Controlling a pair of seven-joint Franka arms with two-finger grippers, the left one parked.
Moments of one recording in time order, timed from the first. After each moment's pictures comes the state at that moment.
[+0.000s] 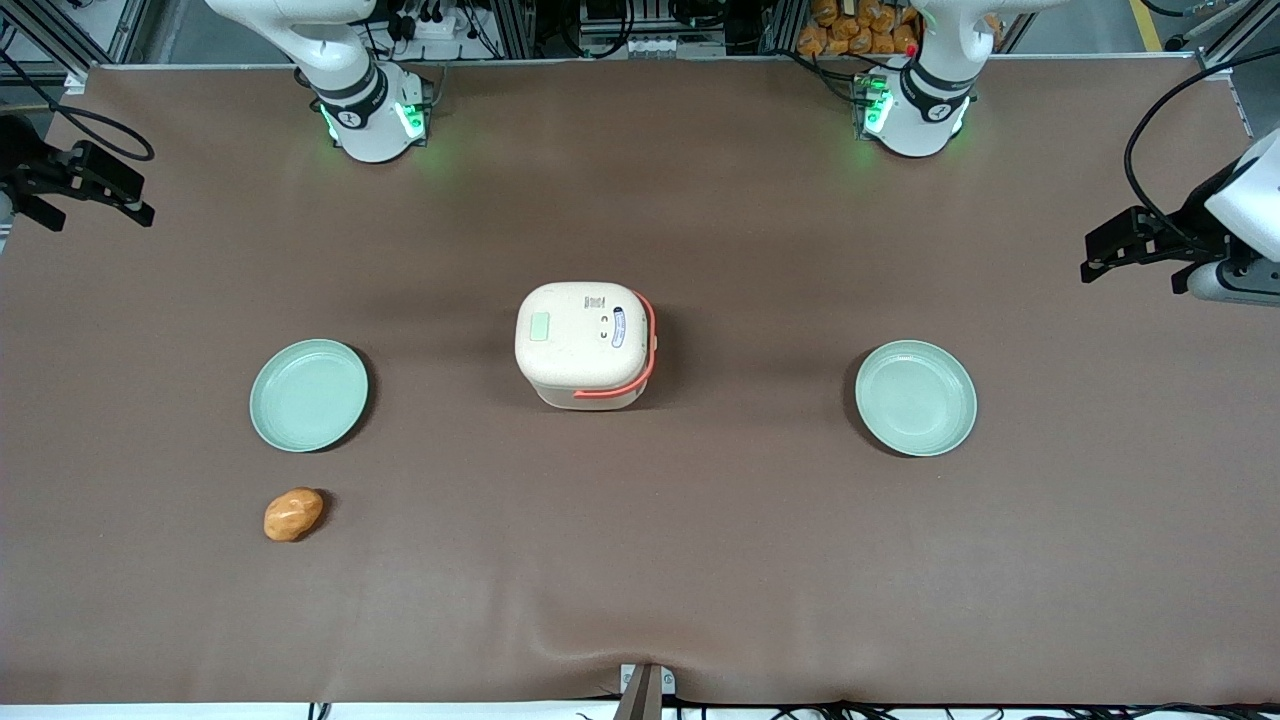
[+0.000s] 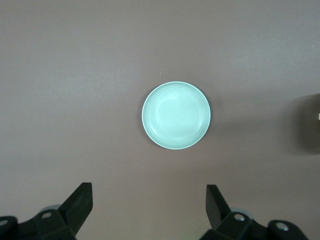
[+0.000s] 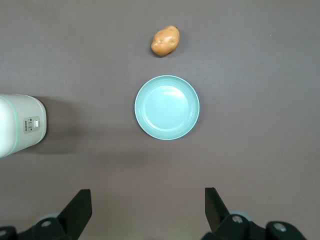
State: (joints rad) arm -0.03 -0.17 -0.02 -1.71 0.02 1.55 -0.08
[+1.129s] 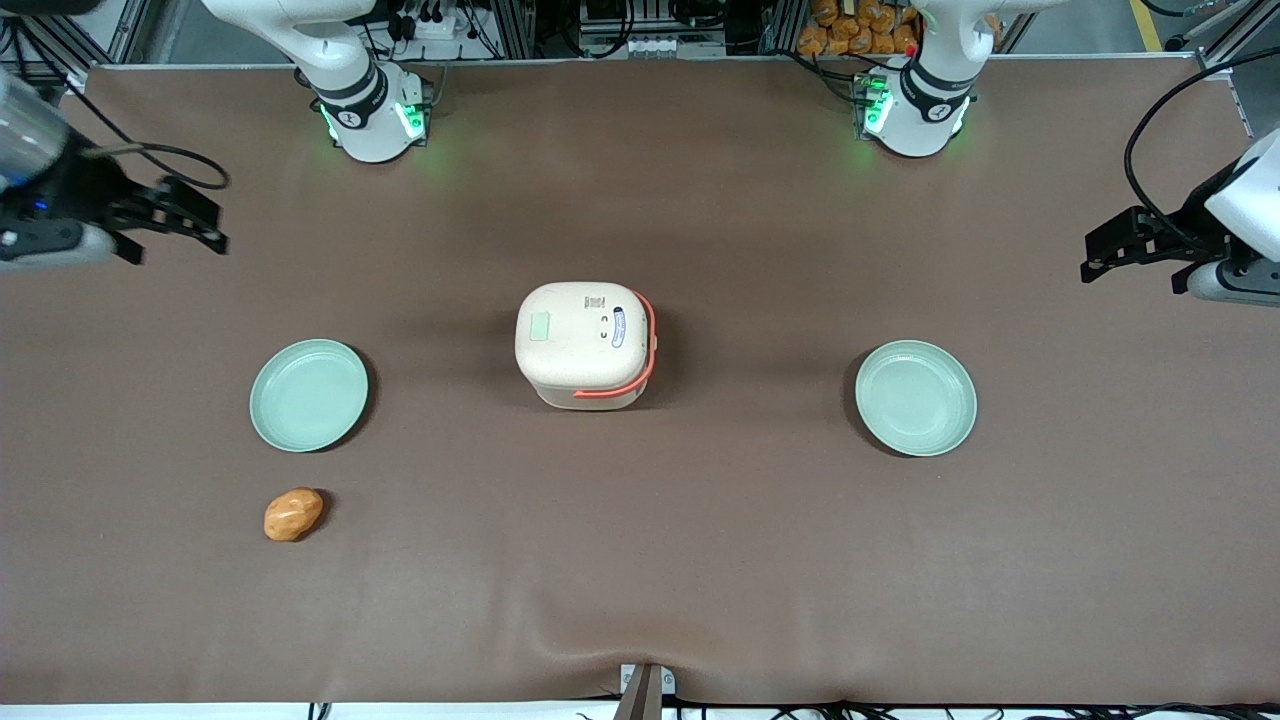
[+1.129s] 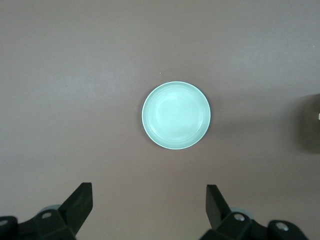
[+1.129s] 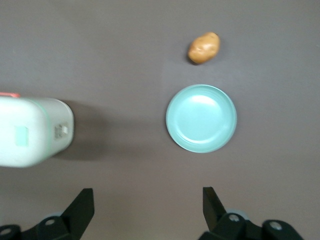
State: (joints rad) arm 0.13 -0.08 -0.01 -1.70 0.06 1.64 0.05
